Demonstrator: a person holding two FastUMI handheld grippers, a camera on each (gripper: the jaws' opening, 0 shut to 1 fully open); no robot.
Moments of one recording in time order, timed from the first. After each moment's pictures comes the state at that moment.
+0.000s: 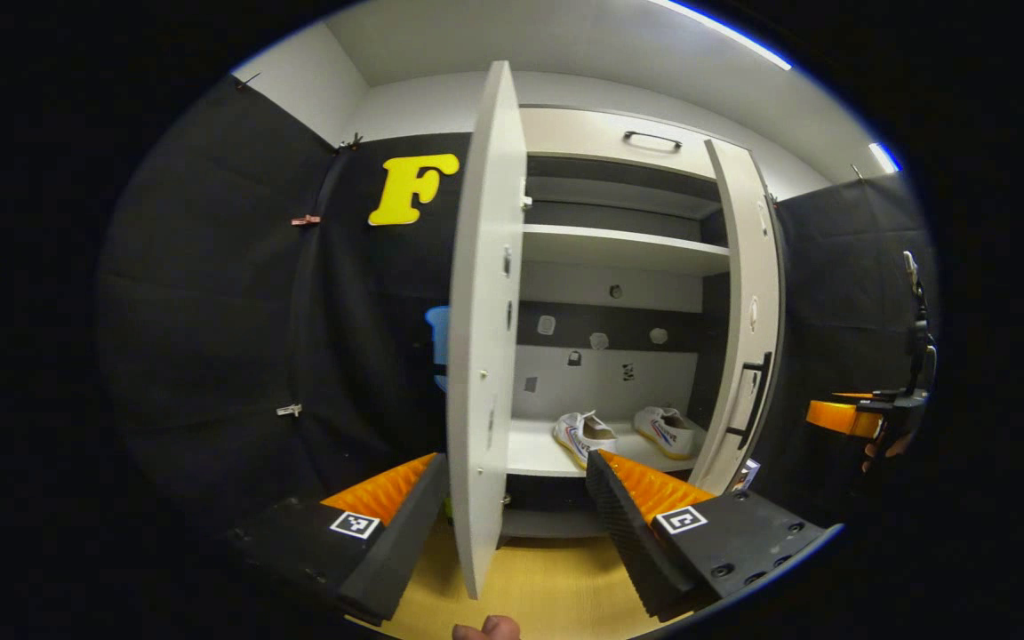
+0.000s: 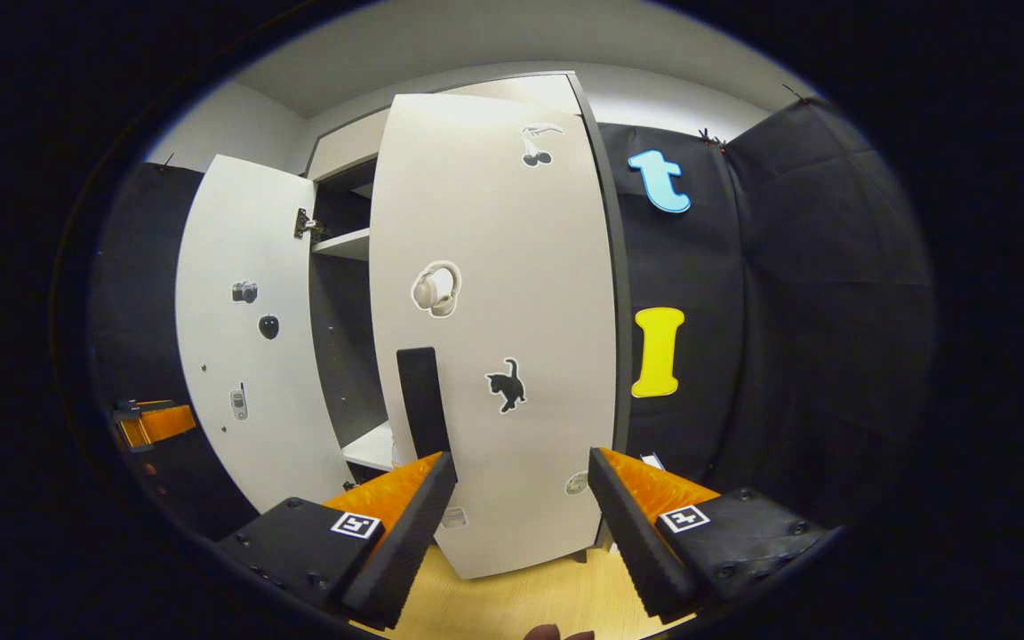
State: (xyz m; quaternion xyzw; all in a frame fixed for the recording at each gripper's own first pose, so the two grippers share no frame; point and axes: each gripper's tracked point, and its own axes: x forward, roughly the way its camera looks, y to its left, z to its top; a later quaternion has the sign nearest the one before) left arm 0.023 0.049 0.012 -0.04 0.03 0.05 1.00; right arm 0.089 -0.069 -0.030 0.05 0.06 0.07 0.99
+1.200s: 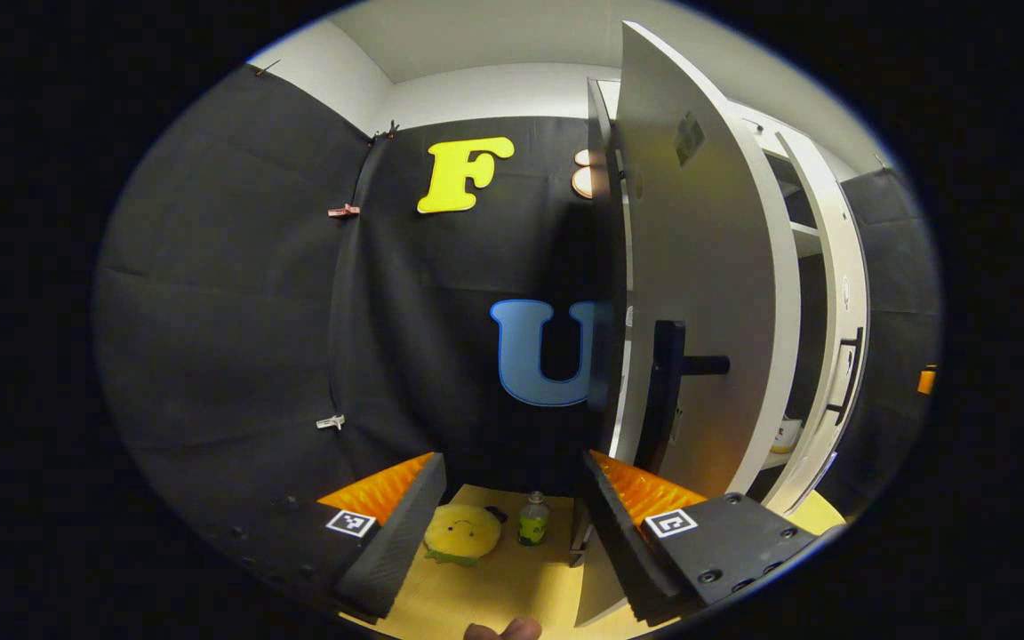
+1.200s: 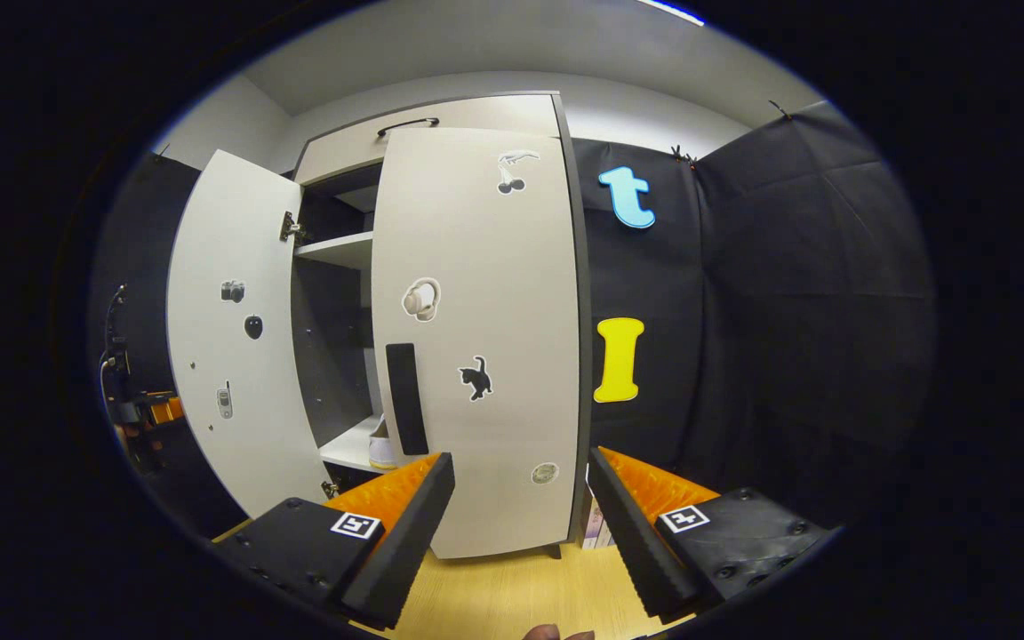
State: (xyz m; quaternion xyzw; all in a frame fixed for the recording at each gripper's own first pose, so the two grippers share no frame) left arm 0.099 0.162 -0.016 -0.02 0.03 0.10 0.99; right arm 0.057 -0.077 -0.023 0.04 0.05 0.02 1.00
